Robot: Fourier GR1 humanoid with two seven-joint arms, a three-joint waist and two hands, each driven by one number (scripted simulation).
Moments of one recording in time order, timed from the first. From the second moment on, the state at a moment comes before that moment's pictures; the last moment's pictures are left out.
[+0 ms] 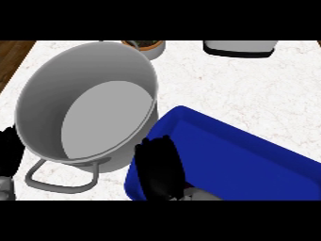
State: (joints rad) left arm -0.01 0.31 0.12 -1.53 -0.10 0.01 0.15; right arm -0.51 -0.02 0.88 -1.60 0.93 0.30 0.88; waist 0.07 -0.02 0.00
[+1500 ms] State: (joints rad) left arm 0.00 0.30 0.15 -1.53 -0.10 0.01 0.13; right arm -1.06 -0.01 0.82 -1.49 0.93 -0.11 1.12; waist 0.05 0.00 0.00
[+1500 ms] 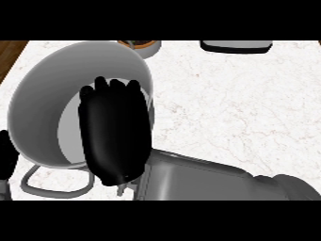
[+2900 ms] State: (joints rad) left arm -0.03 0.28 0.13 -1.53 -0.12 -0.01 0.15; right arm -1.22 -0.02 0.71 -0.77 0.36 -0.64 0.61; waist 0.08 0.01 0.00
